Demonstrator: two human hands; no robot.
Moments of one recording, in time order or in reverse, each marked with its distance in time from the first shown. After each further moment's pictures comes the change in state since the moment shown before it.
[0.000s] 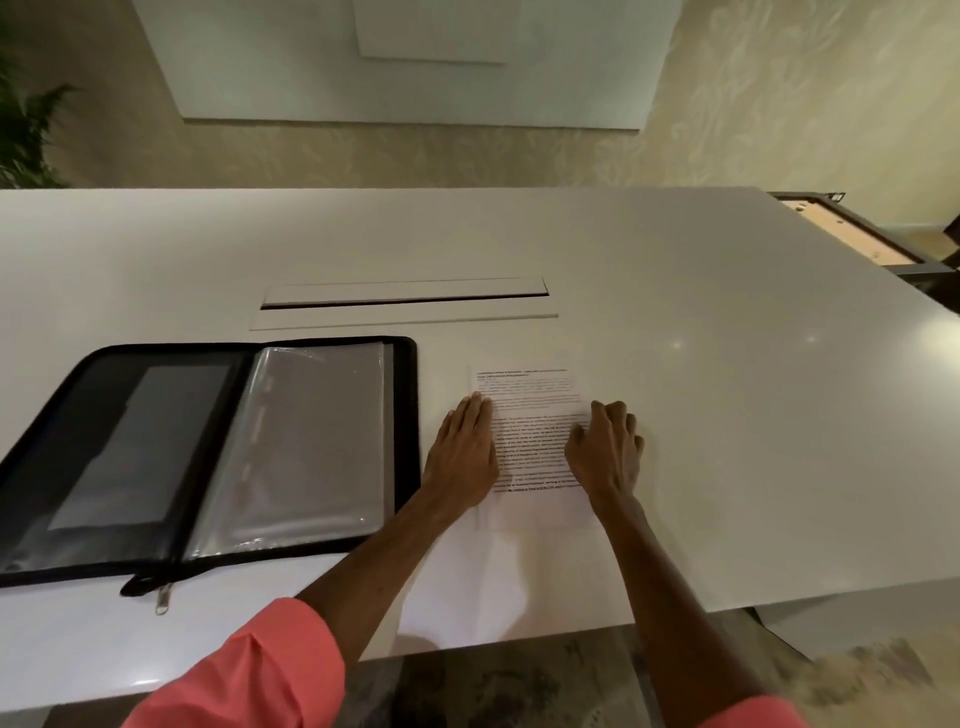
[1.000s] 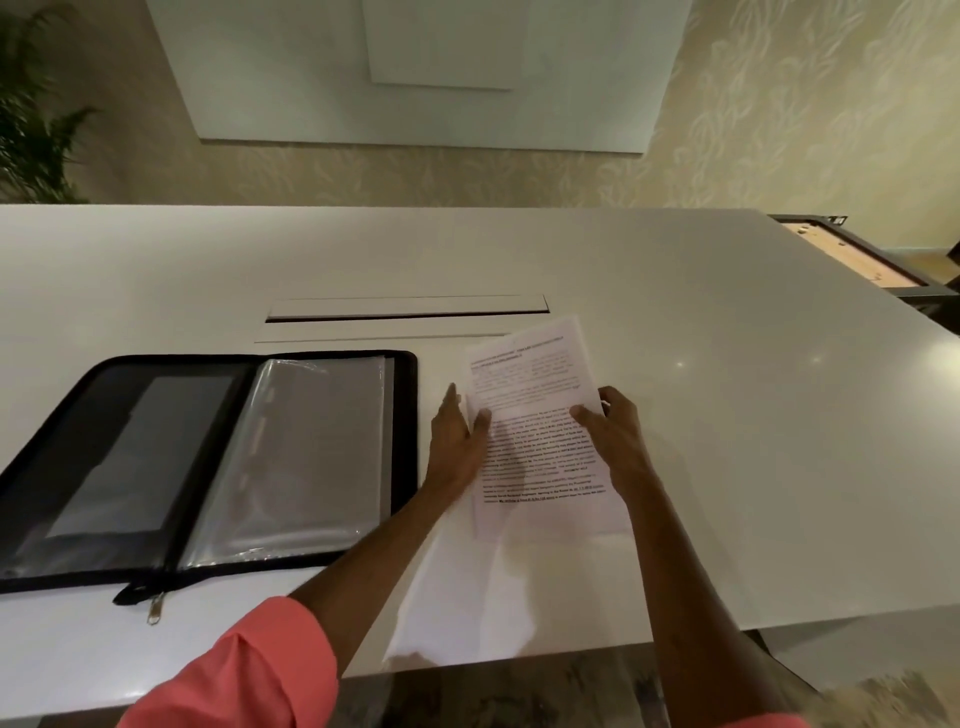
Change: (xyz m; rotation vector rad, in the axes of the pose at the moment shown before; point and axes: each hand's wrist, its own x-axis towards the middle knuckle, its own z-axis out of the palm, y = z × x) left_hand 0.022 0.006 -0.023 -0.946 0.174 -0.306; right_hand 0.033 -0.002 -0.040 0.968 -0.229 0.096
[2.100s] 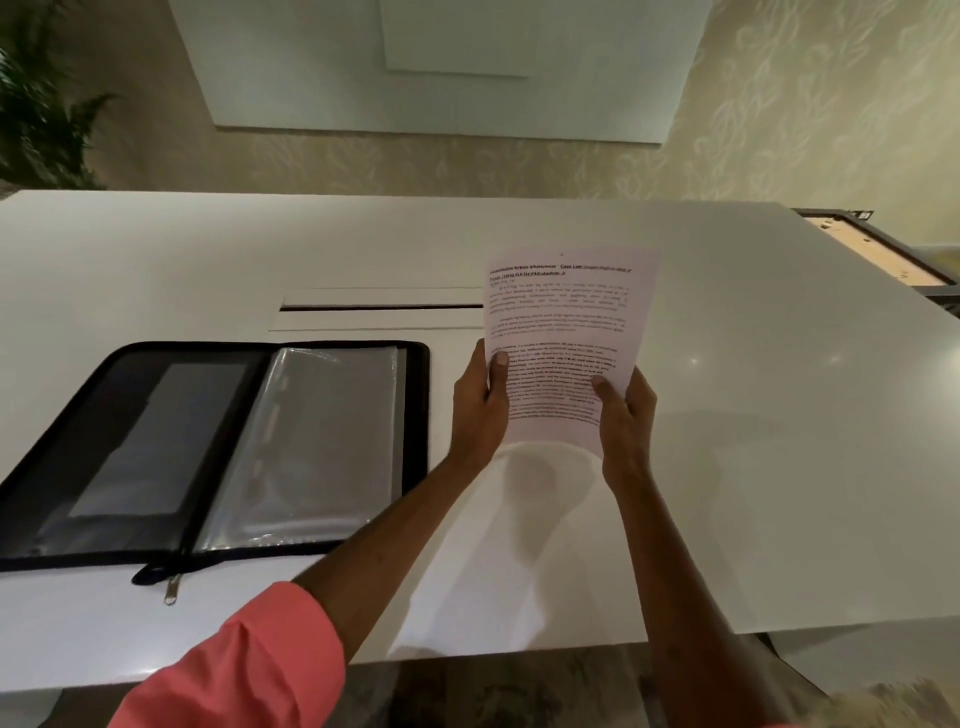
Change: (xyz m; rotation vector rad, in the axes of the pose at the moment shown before) left_hand -0.008 0.063 -0.001 -0.333 0.125 0.369; right_hand -0.019 -0.023 0.023 0.288 0.078 -0.384
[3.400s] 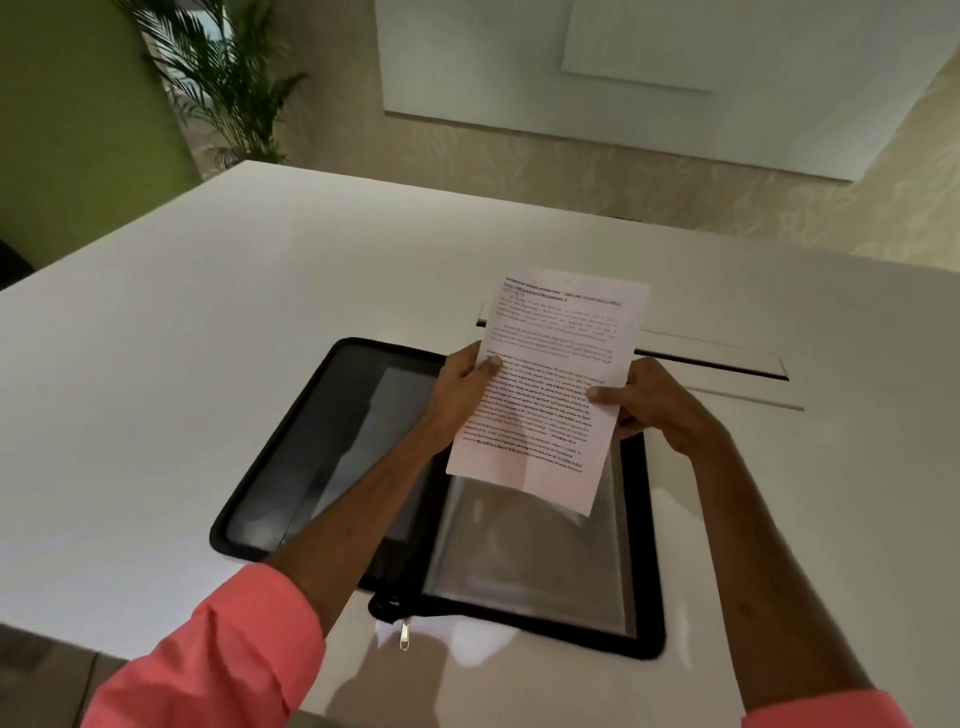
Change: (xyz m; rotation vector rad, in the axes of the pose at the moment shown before) left_hand 0.102 -0.027 -0.344 0.018 0.080 -0.391; right_hand 0.054 -0.006 0.289 -0.451 -0.805 0.334
